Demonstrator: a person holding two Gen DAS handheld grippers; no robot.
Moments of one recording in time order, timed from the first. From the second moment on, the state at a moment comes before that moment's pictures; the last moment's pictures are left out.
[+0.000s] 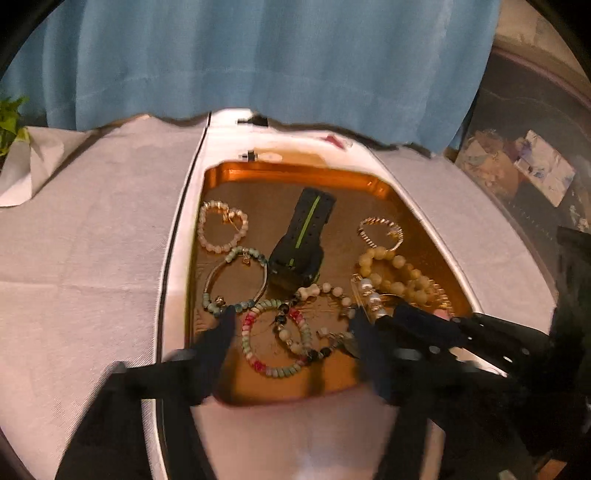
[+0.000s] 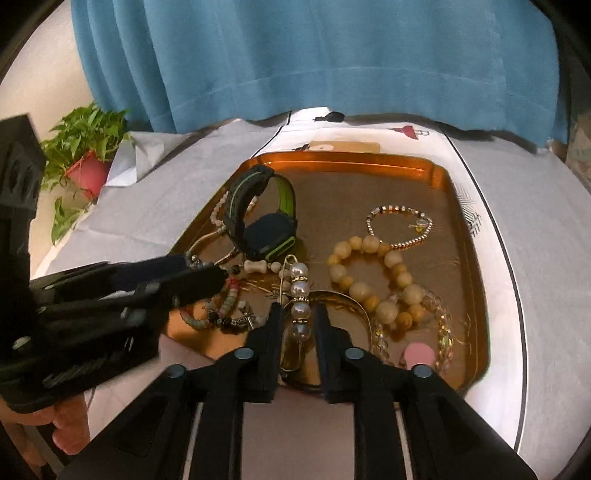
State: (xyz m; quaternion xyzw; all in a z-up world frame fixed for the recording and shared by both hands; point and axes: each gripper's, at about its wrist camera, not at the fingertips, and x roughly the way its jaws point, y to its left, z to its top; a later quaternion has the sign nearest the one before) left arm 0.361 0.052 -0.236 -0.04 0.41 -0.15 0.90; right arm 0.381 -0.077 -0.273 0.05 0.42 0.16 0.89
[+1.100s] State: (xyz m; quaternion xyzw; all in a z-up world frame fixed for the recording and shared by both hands) left arm -0.008 0.003 0.004 -0.01 0.33 -0.04 0.94; right arm 0.016 -0.107 -0.014 0.07 0.34 0.13 0.93
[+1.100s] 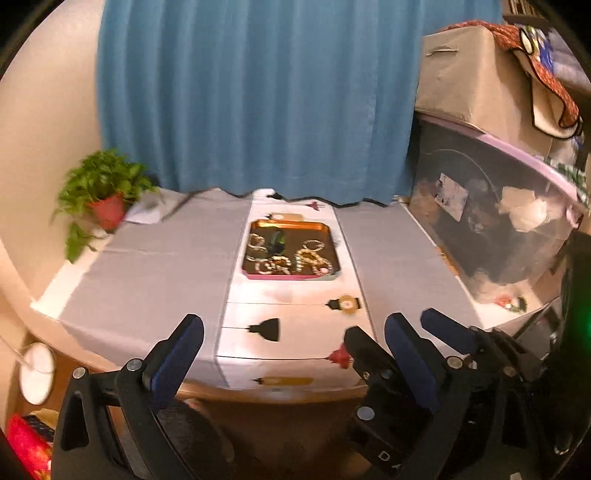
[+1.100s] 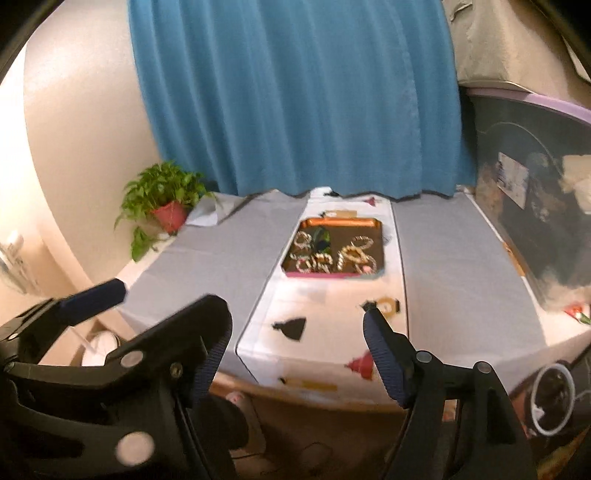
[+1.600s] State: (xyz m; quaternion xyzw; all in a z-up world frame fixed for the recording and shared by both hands) left arm -0.018 -0.006 -0.001 0.04 0.36 -0.03 0.93; right arm -0.001 -0.114 -0.025 0.09 0.37 0.11 0.92
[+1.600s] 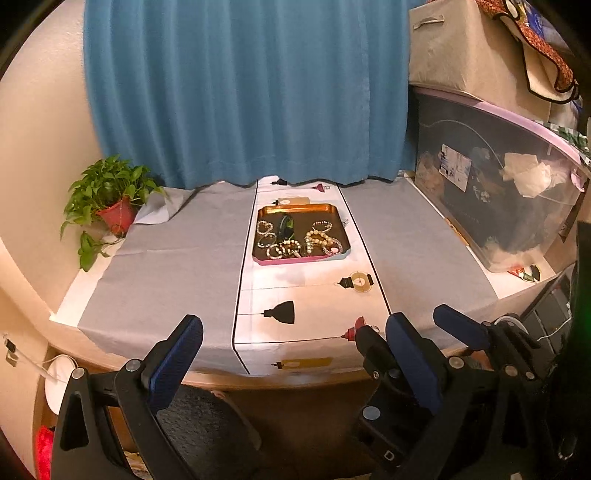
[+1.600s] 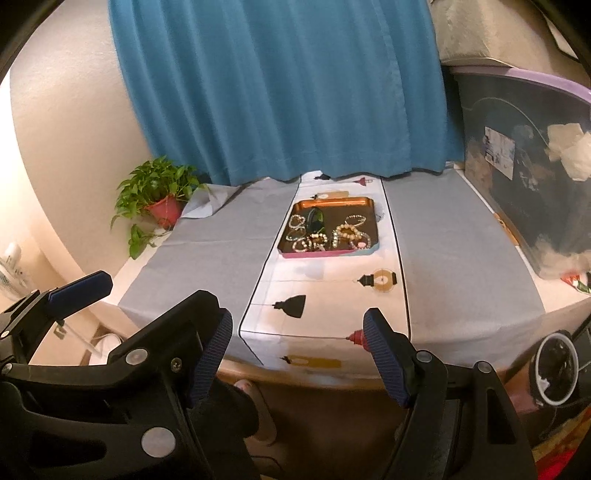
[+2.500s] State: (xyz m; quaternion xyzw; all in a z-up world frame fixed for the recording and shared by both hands) left arm -0.005 -0.003 -0.018 0.04 0.38 -0.03 0.92; right arm 0.009 -0.109 -0.041 0.09 0.39 0.11 0.91
